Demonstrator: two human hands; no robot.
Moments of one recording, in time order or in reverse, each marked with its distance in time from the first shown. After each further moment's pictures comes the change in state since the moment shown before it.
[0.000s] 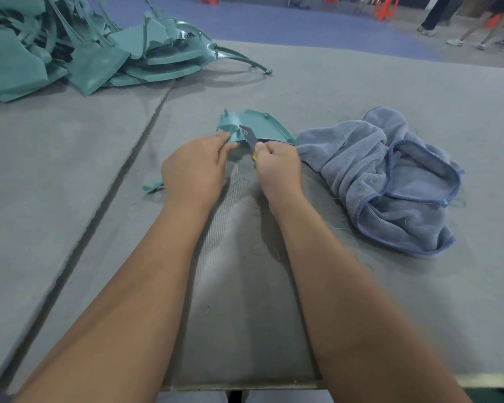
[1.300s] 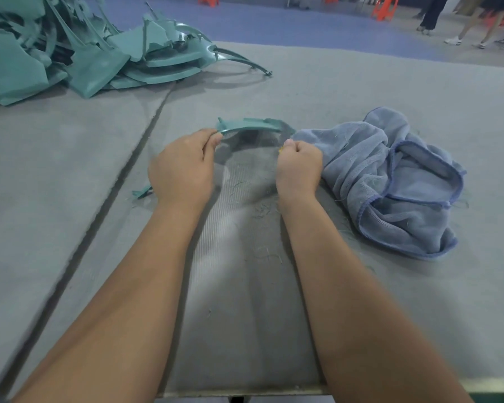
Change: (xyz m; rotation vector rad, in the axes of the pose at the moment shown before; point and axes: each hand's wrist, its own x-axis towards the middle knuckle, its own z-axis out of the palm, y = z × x) left_hand 0.000 -0.007 -0.009 -0.062 0.073 -0.150; right_hand 0.003 -0.003 -0.017 0.067 0.227 0.126
